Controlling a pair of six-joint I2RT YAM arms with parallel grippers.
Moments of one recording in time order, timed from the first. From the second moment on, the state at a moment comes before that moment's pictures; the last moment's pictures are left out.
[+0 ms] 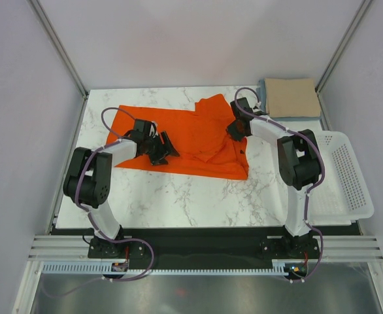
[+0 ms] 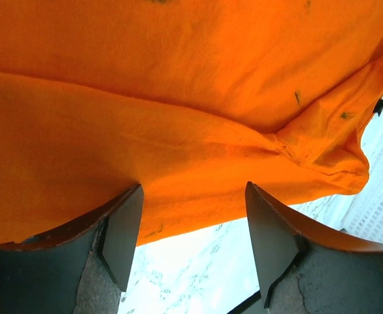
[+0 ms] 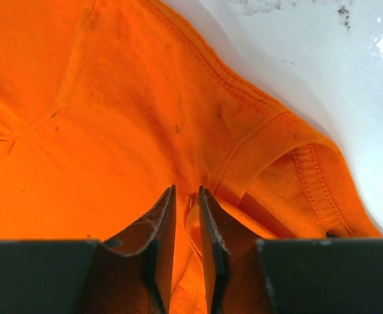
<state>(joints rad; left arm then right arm) -0.25 1.79 1.01 -0.19 0.39 -0.67 0.34 2.06 1.50 -0.46 0.21 1.19</state>
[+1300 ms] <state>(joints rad) -0.05 1.74 1.14 -0.42 0.40 -0.48 0.57 1.89 1.24 -0.28 0.16 1.27</state>
